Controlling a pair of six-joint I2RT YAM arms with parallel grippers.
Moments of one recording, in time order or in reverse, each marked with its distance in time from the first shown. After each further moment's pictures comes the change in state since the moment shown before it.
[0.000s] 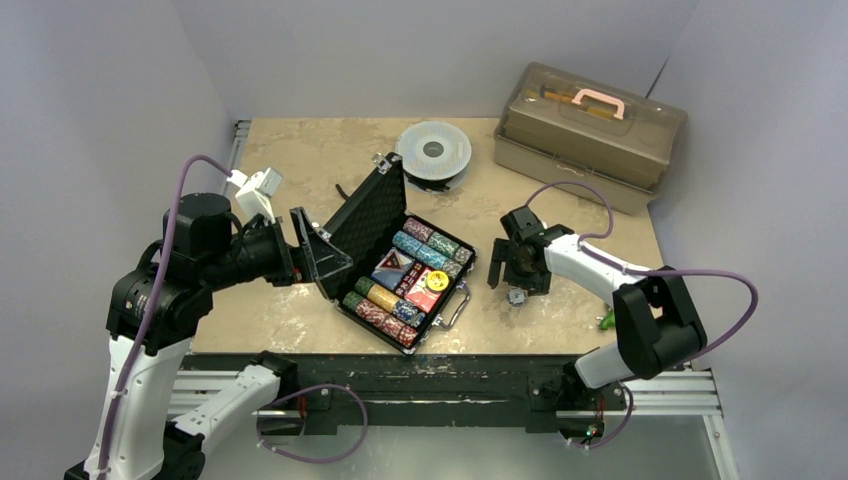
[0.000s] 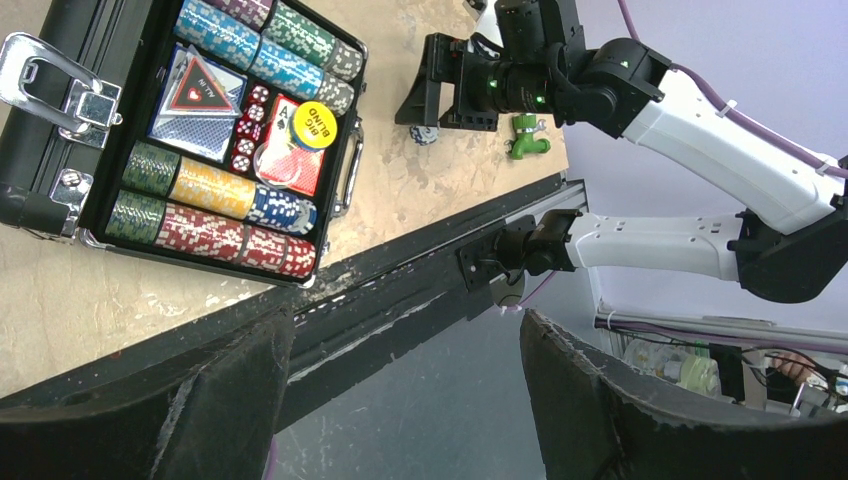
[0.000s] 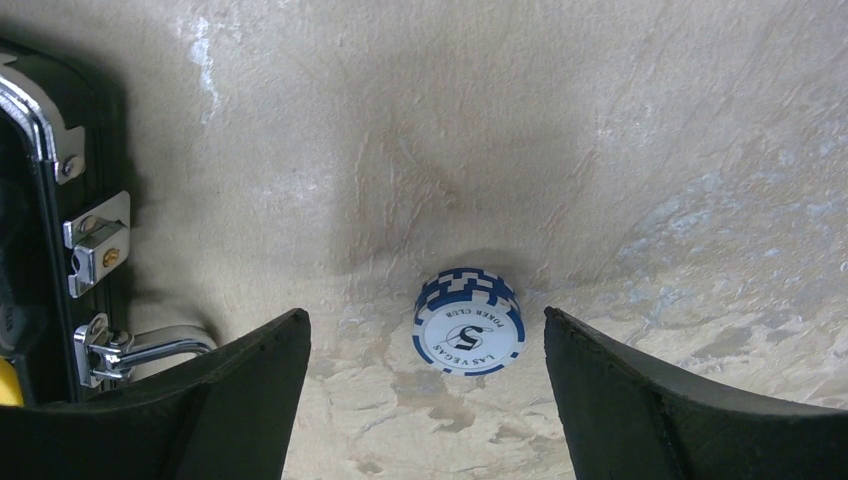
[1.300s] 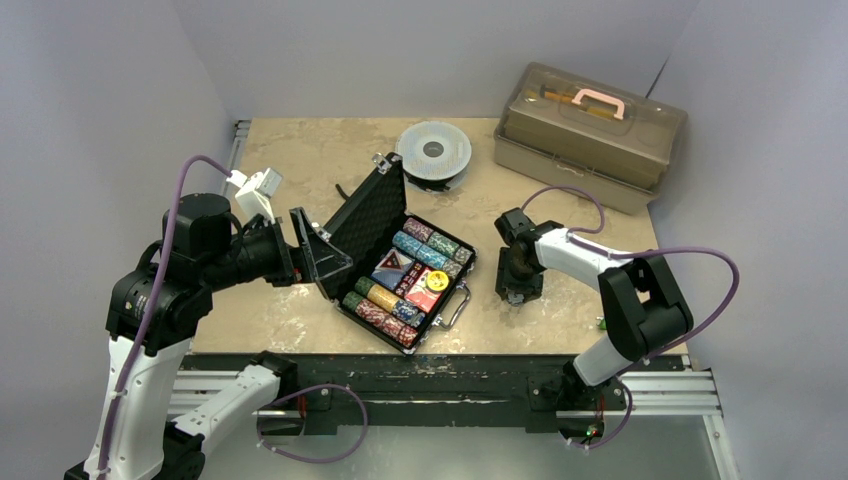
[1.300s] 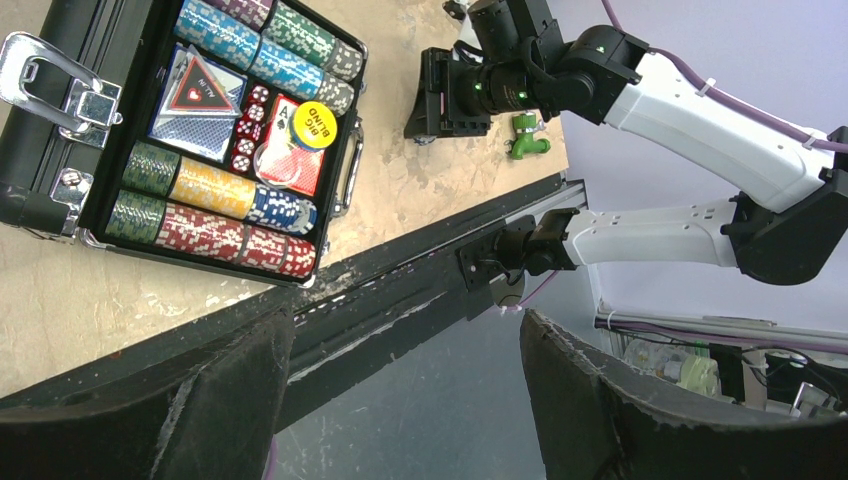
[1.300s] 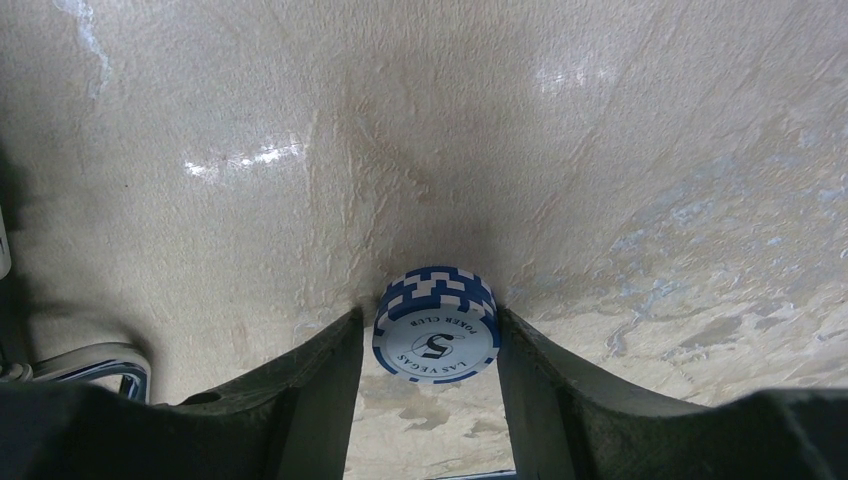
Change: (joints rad) left arm 0.000 -0.002 0.000 -0.001 0.000 0.000; right arm 0.013 0.102 0.029 -0.068 0.014 -0.014
